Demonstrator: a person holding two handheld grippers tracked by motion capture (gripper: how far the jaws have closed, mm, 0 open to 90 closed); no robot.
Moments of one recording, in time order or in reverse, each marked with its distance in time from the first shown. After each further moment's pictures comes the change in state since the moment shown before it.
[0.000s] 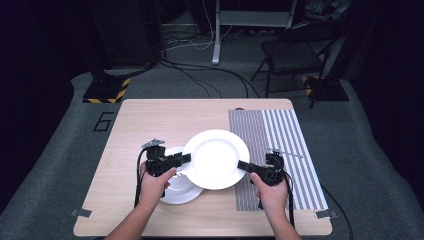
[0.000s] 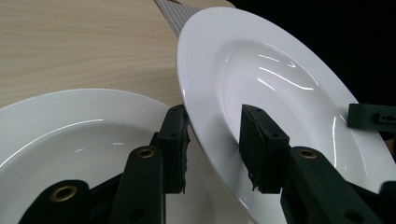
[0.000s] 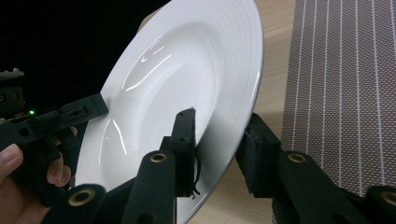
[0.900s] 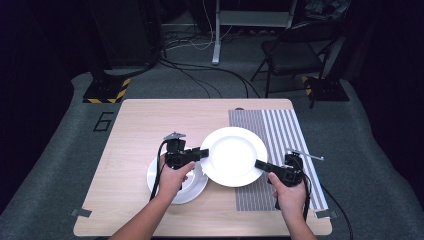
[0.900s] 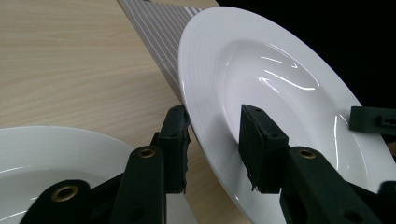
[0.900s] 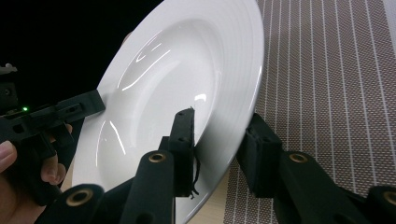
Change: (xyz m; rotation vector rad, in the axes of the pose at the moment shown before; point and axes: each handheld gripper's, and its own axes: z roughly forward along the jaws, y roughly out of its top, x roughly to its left) left arm -0.033 0.015 0.042 0.029 -0.037 0.036; right arm -0.029 0.010 -0.036 -0.043 -0.051 0.030
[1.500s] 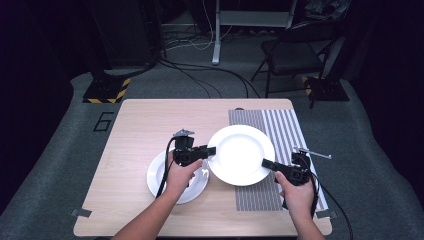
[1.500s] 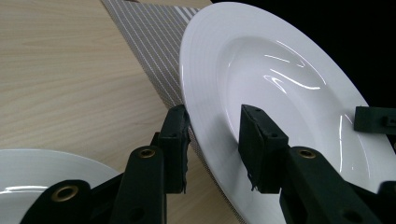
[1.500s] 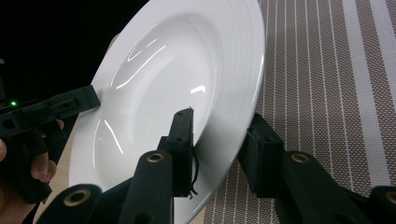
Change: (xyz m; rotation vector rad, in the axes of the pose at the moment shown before) left arm -0.014 0.008 0.018 0.019 -0.001 0.024; right arm -0.006 0.009 -0.014 0.003 -0.048 -0.010
